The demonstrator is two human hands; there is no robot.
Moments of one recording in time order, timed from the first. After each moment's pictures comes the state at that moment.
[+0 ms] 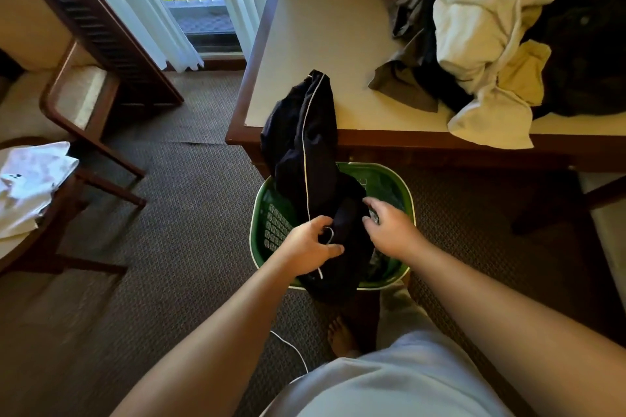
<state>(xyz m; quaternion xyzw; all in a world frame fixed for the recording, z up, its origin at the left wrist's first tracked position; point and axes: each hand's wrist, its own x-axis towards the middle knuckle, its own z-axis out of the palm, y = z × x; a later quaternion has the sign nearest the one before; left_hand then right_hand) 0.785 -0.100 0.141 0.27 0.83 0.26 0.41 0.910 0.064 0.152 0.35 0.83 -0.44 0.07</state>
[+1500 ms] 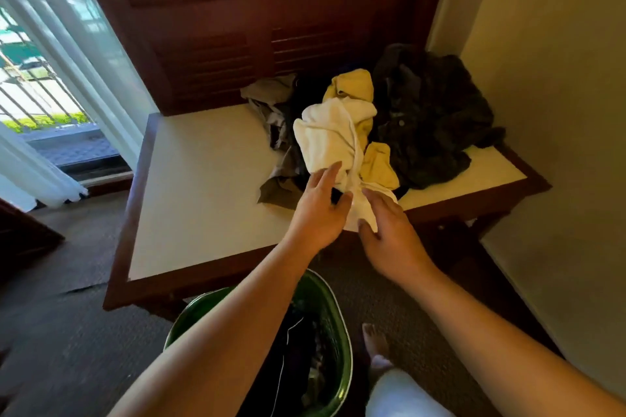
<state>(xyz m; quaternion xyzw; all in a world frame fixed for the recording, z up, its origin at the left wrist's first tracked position) 0.801 0.190 0.285 0.54 0.72 0.38 0.21 0.963 0.218 0.274 0.41 0.84 -0.28 -0.23</state>
